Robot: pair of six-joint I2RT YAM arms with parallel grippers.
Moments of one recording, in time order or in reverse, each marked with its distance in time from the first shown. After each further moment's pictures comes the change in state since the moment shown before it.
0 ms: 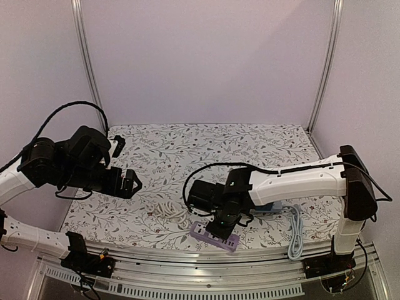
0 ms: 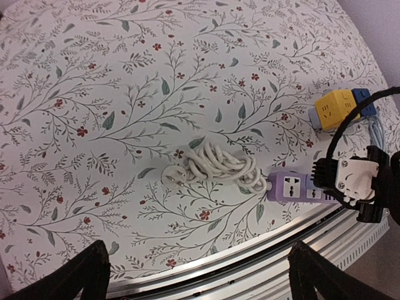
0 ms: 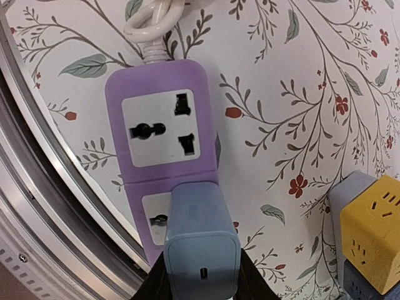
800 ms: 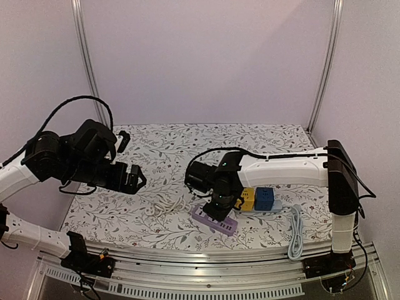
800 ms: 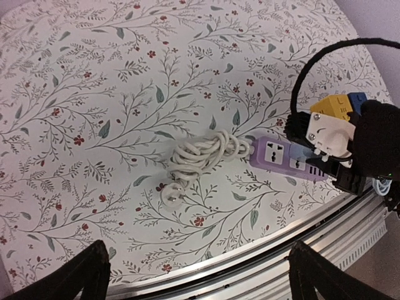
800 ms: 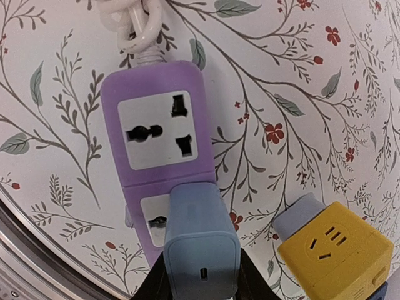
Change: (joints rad) left arm 0.000 0.065 0.061 -0.001 -0.001 0.009; right arm -0.115 0.113 0.158 -0.065 0.050 0.001
